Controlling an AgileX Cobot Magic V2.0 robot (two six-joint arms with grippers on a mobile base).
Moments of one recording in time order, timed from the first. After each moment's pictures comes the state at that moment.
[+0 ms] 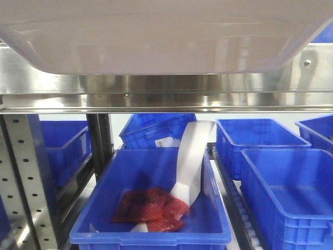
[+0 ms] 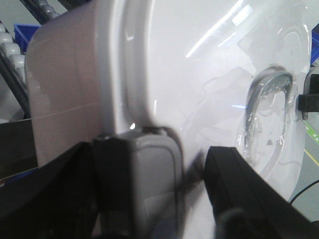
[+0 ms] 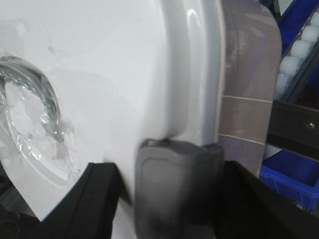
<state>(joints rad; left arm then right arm) 0.01 0.89 -0.91 -1.20 1.04 0.84 -0.13 0.95 -1.03 1.04 1.17 -0.61</state>
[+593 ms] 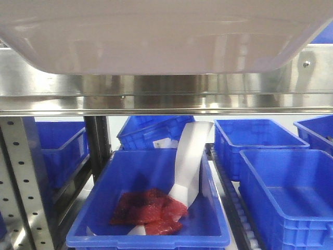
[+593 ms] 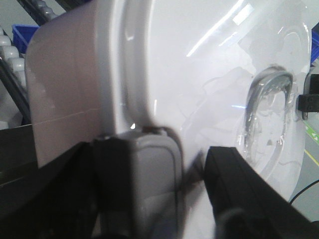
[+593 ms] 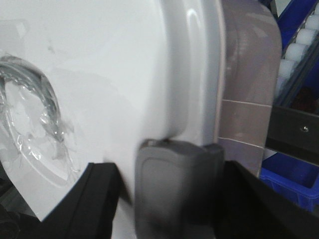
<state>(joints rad) 0.01 0.89 -0.91 -1.20 1.04 0.84 -0.13 0.95 -1.03 1.04 1.17 -0.61</state>
